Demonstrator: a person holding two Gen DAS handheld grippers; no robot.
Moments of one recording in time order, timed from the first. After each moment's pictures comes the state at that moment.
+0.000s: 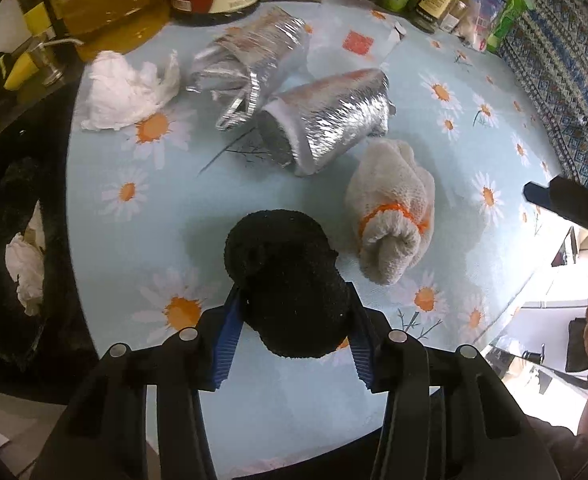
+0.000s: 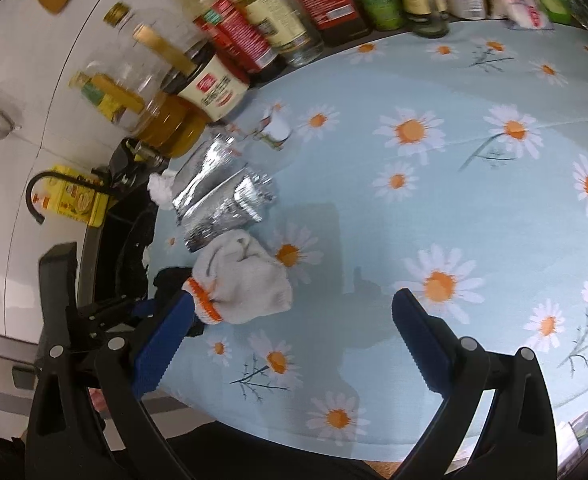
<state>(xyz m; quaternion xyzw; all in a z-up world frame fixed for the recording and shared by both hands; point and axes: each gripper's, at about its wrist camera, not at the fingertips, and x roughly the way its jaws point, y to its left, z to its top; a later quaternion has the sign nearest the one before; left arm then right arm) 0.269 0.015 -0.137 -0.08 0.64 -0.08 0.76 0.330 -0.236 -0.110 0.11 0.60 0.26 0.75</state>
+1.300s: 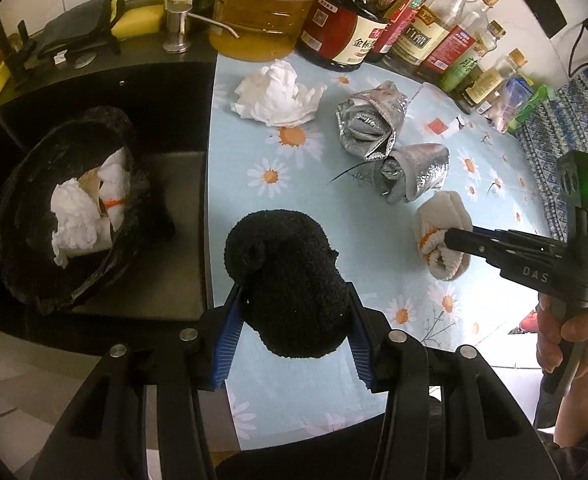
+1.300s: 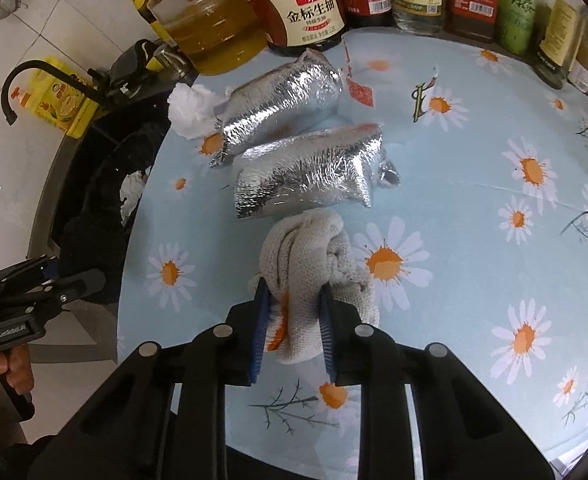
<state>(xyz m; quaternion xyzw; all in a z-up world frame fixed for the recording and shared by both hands) 0.220 0.113 -0.110 -0.18 0.58 -0.02 0.79 0.320 -0.118 -0.133 -0.05 0.62 0.28 0.73</state>
